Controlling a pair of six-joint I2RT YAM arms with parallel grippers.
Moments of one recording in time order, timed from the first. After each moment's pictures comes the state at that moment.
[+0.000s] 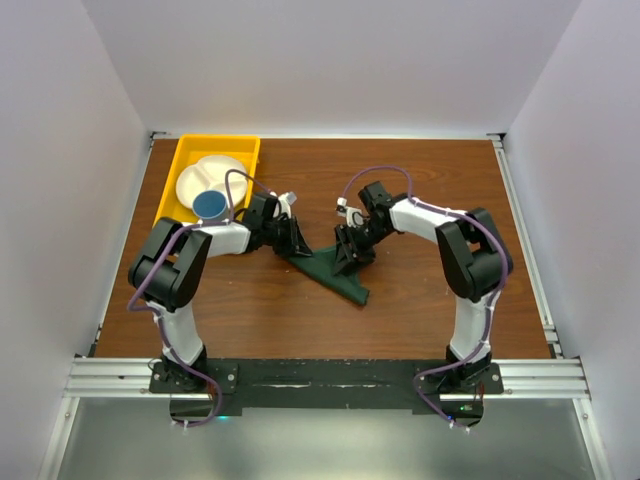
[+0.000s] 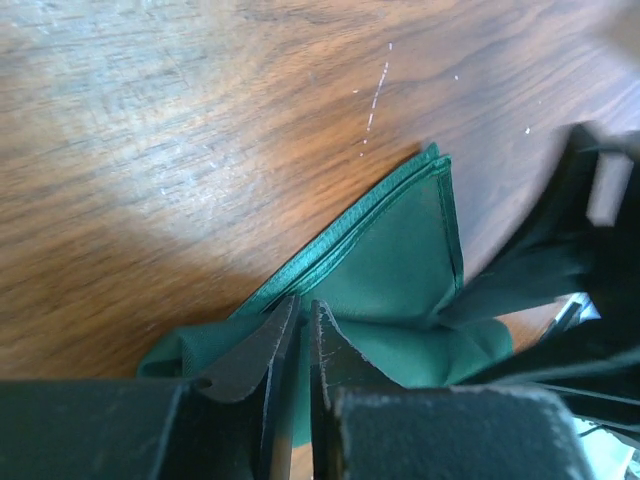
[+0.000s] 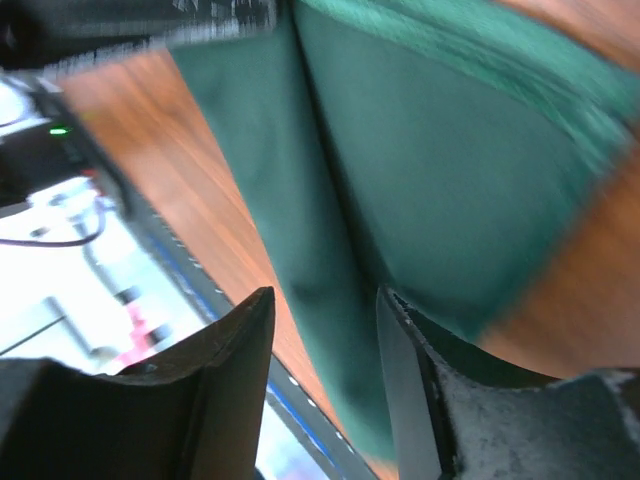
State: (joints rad) left arm -0.41 1.85 0.94 0.04 0.50 -0.60; right arm 0.47 1.98 1.26 -0.62 -0.74 0.21
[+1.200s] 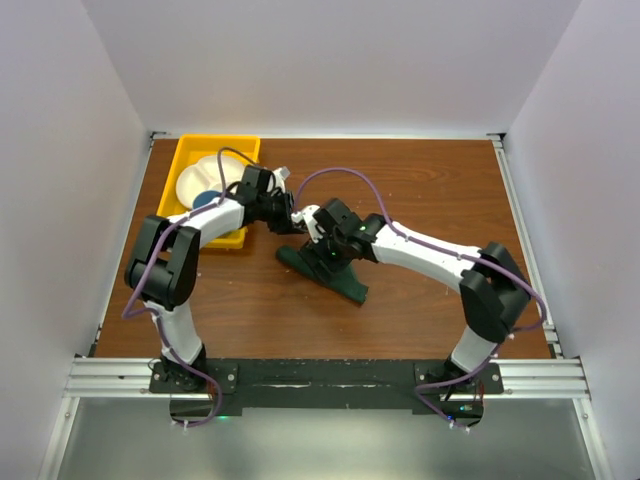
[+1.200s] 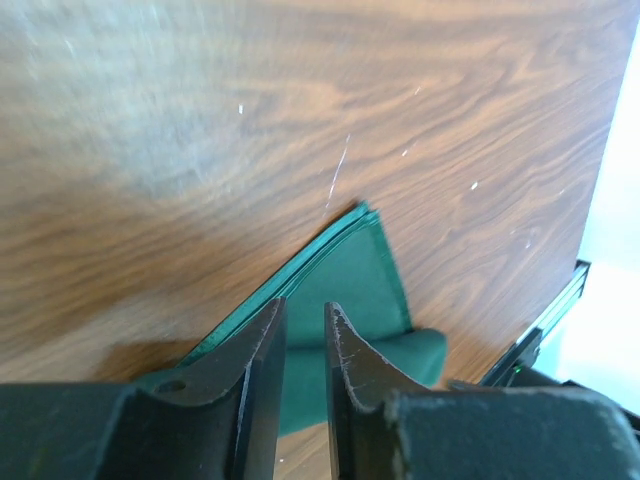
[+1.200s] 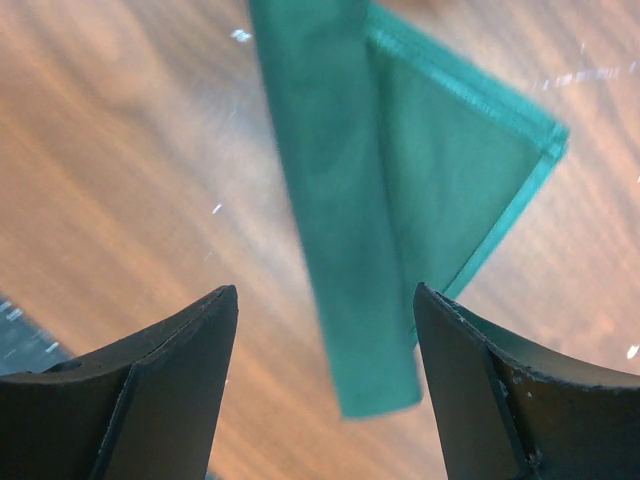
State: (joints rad) left arm -0.35 1.85 1.17 -0.21 0.50 -0.58; right arm 0.84 1.68 1.24 -0.58 -0.05 0.04
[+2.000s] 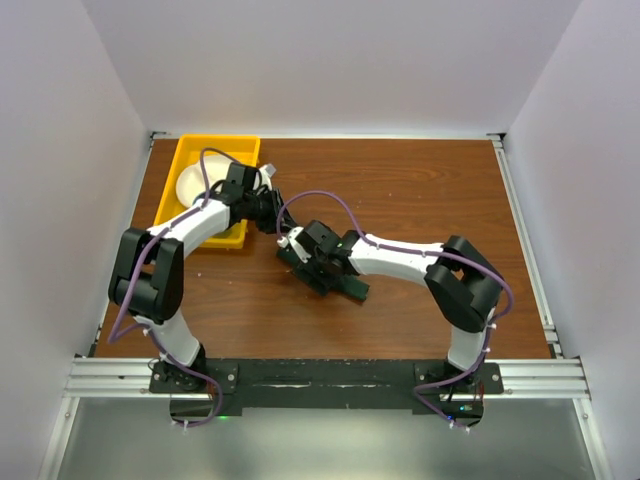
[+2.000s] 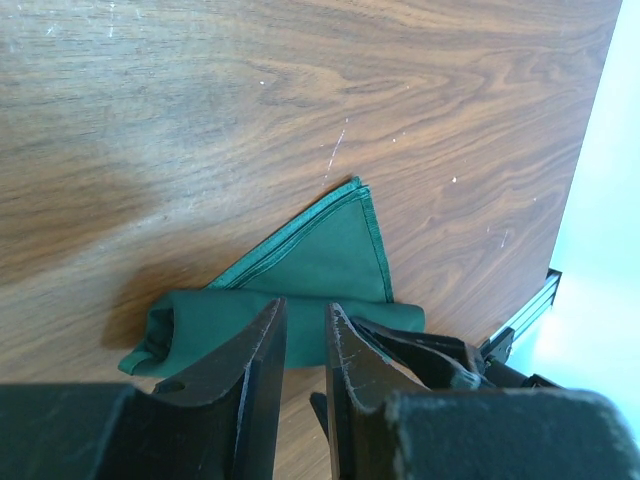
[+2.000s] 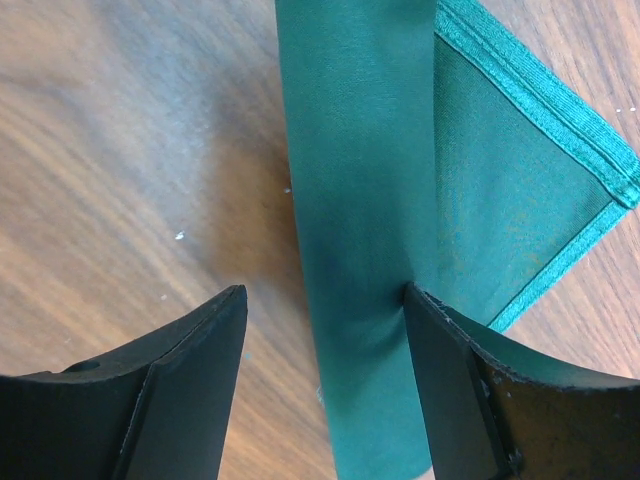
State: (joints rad) left arm -0.29 1.73 1.15 -0.31 0.50 -0.61; right arm 0.93 1.83 1.22 -0.51 0.07 -0.04
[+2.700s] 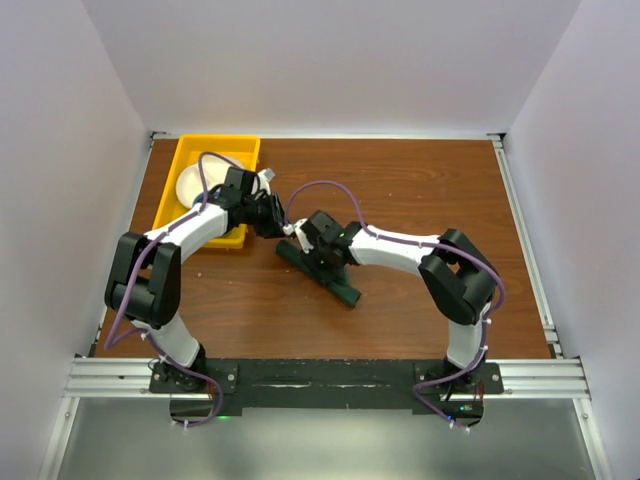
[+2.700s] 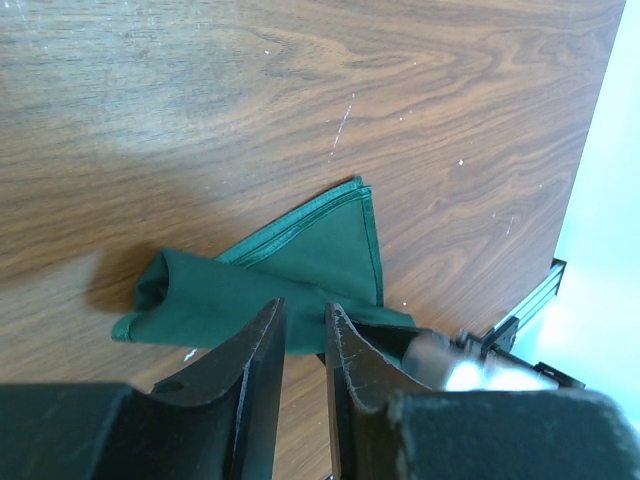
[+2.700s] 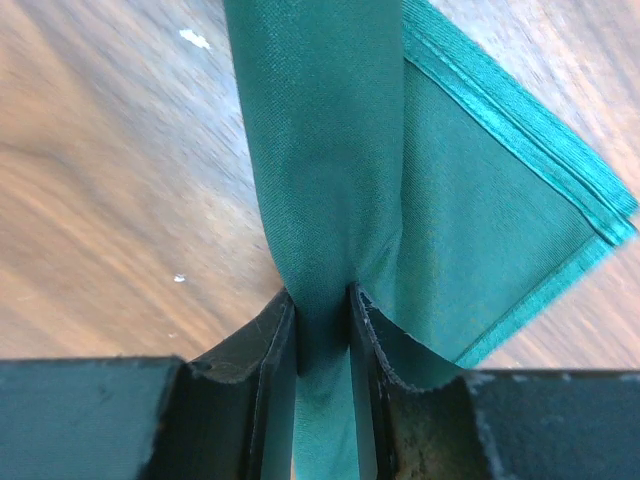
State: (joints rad) left arm -0.29 1.69 1.10 -0.31 0.51 -0.60; right arm 0.88 1.89 1.25 -0.48 0.01 0.06
